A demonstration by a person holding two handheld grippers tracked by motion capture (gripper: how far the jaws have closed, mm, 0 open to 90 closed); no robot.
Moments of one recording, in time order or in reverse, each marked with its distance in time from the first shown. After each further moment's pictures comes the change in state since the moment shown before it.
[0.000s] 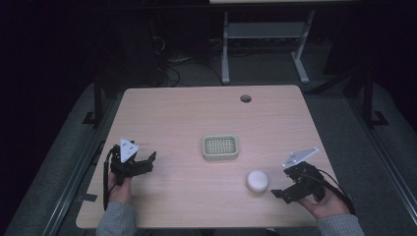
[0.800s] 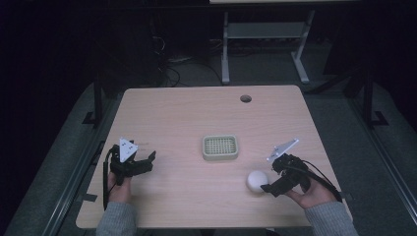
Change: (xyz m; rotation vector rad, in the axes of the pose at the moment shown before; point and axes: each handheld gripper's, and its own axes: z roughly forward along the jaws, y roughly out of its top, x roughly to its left) left arm 0.001 0.001 -0.001 -0.007 0.003 -0.003; right arm 0.006 0.038 0.014 0.071 0.018 -0.065
